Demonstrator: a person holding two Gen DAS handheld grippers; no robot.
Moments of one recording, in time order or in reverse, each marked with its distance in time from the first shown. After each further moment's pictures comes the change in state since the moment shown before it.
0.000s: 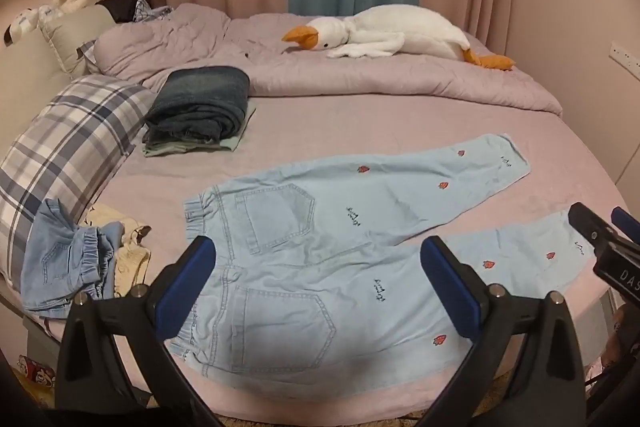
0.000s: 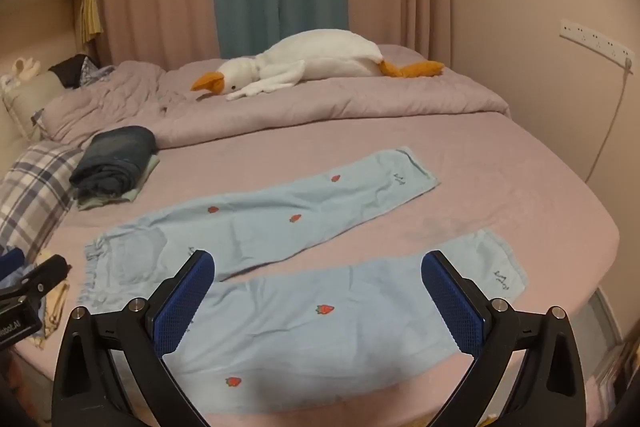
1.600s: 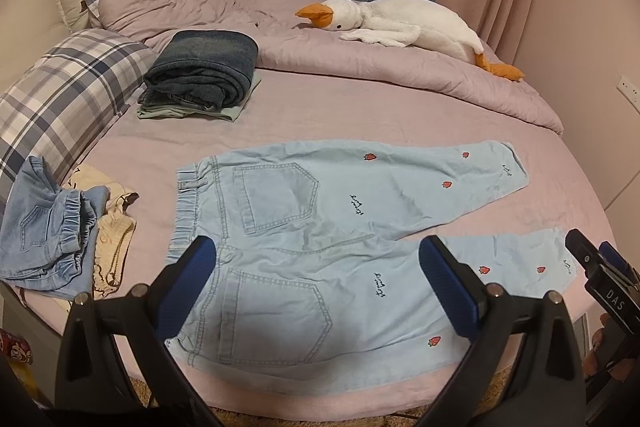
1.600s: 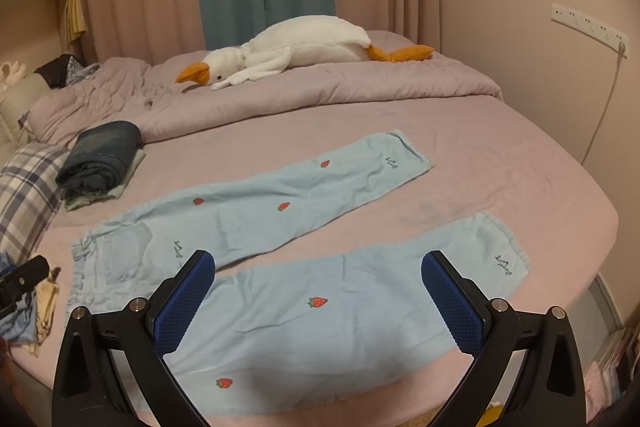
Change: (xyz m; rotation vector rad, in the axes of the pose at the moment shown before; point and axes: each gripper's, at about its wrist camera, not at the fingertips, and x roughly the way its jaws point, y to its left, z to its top) left arm 0.017 0.022 0.001 -0.122 0.064 -0.041; right arm 0.013 -0.010 -0.006 0.029 0.038 -0.010
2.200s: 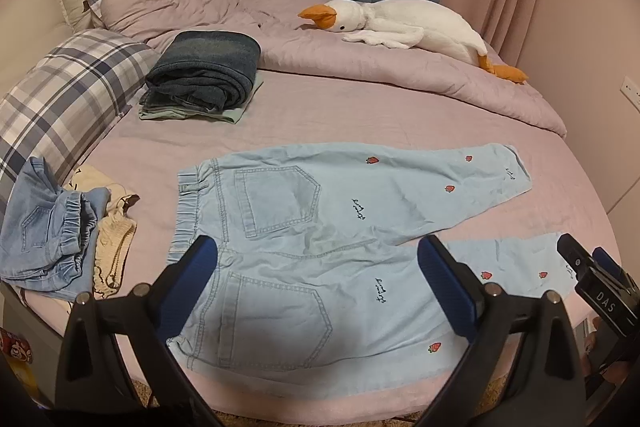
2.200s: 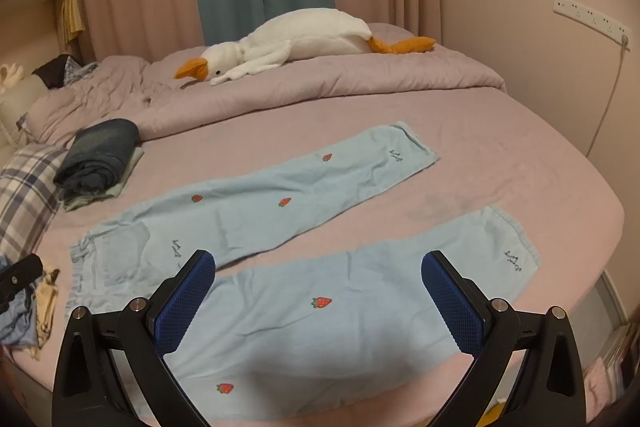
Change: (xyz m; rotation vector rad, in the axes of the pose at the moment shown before) left arm 0.005 -0.001 0.005 -0.009 0.000 0.010; right arm 0.014 -0.001 0.002 0.017 0.024 0.008
